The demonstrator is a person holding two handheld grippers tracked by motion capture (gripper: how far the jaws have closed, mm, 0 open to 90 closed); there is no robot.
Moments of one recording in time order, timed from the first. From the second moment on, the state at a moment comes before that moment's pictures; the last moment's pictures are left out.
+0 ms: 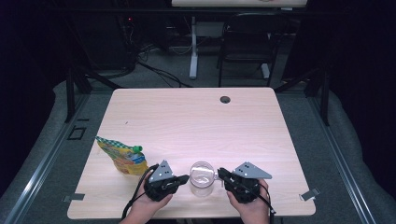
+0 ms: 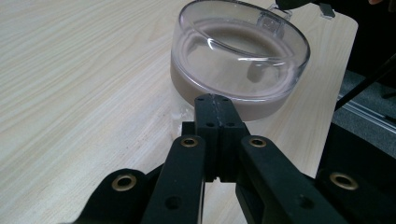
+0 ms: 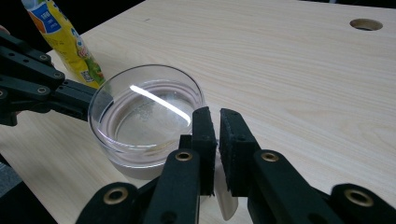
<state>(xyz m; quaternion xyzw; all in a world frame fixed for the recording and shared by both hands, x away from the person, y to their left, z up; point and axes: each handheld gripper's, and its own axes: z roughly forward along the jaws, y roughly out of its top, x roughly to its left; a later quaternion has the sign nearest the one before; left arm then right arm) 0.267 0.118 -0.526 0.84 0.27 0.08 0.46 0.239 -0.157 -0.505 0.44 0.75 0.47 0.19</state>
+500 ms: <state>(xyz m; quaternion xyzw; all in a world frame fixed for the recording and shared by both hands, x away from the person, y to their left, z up) 0.266 0.115 -0.521 0.84 0.26 0.09 0.46 0.237 -0.158 -0.507 0.42 0.75 0.47 0.19</state>
